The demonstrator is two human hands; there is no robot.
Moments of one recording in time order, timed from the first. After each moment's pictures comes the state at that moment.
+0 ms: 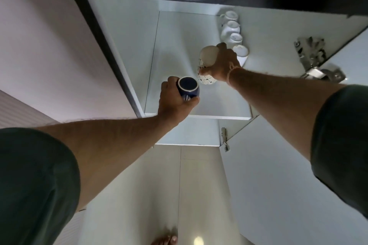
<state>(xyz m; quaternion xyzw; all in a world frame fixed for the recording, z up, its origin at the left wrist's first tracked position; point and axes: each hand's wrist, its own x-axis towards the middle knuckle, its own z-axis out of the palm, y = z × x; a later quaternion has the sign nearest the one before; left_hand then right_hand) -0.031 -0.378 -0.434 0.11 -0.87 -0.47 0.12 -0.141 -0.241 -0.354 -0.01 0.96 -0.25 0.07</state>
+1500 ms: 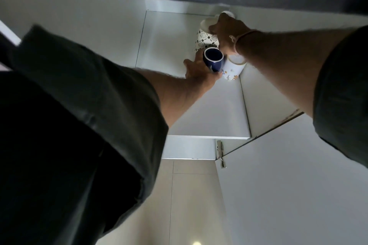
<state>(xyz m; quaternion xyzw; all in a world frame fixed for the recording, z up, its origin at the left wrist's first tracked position) -0.184 -0.297 -0.418 0.15 -0.83 -0.53 0.02 -0.259 -0.213 -0.325 -0.18 0.98 0.06 0.01</state>
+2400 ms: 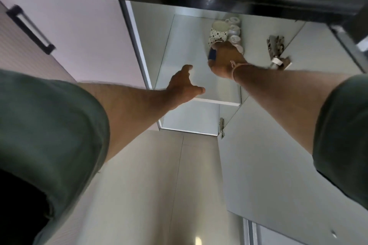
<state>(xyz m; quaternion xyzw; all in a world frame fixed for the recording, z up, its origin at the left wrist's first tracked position) 0.034 -0.344 -0.325 0.14 -0.88 -0.46 -0.06 -0.068 -0.215 -0.289 -0.18 0.98 -0.11 0.02</state>
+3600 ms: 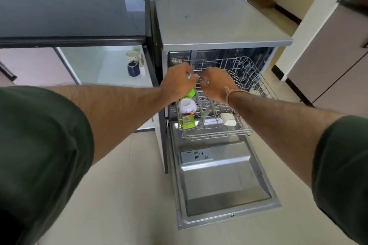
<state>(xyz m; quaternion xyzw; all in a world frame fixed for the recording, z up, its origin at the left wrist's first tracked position) 0.284 0.015 -0.076 -0.08 -0.92 -0.37 0.07 0.272 0.161 -0.079 -0.07 0.98 -0.16 -0.04</state>
